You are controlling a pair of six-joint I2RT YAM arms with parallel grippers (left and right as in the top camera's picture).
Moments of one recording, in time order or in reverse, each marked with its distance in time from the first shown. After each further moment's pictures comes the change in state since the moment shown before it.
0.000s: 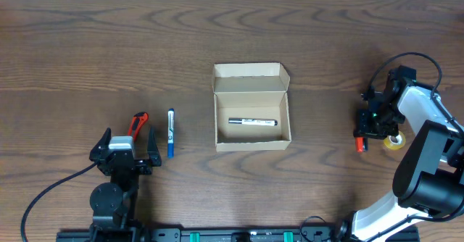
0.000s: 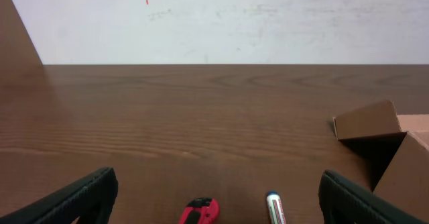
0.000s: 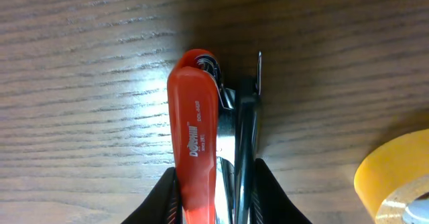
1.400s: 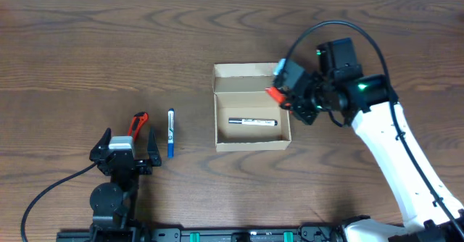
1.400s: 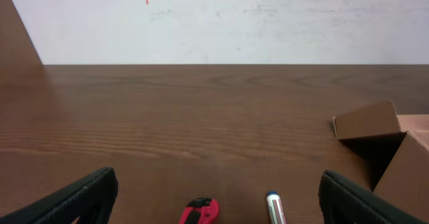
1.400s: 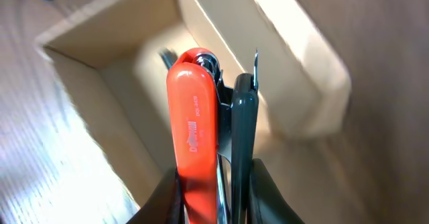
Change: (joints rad) left arm 0.000 0.000 0.000 0.000 0.000 0.000; right arm 0.645 -0.394 0.181 -0.057 -0.306 -0.438
